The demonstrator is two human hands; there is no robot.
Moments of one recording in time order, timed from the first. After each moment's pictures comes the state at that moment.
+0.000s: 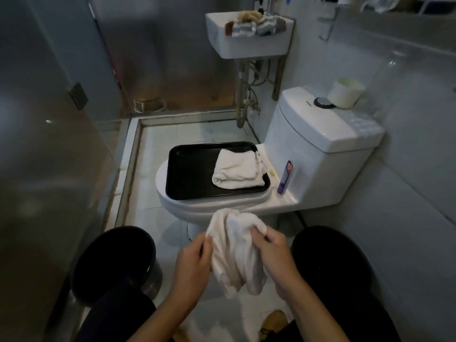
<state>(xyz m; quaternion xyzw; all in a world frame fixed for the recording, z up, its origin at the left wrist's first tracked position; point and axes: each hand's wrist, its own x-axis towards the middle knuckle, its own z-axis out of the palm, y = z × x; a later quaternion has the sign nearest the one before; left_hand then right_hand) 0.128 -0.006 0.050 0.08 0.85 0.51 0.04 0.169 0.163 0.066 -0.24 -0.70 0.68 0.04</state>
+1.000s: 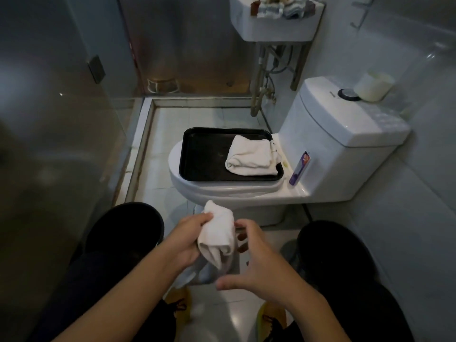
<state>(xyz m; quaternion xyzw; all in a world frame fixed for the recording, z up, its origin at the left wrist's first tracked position) 0.107 -0.021 0.104 -0.24 0.57 0.71 0.33 0.198 0.128 0.104 -0.02 -0.87 0.47 -0.17</state>
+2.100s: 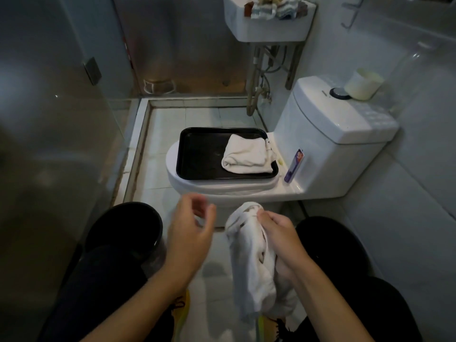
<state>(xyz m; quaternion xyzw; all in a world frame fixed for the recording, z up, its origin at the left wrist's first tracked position) 0.141 -0.022 0.105 0.08 0.84 0.54 -0.07 0.178 0.154 0.085 -0.24 -0.63 0.74 -0.01</state>
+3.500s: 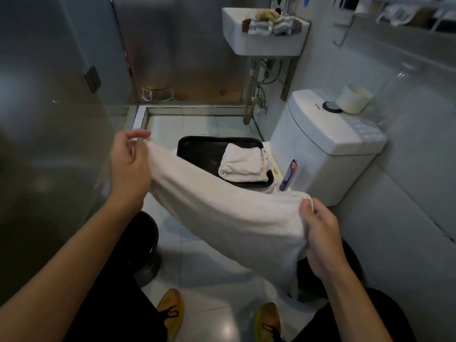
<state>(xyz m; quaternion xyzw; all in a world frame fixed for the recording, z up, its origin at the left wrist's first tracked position) 0.043 -0.074 0.191 0.02 0.77 0.60 -0.22 0.195 0.200 0.140 -0.22 -0.62 0.73 0.18</state>
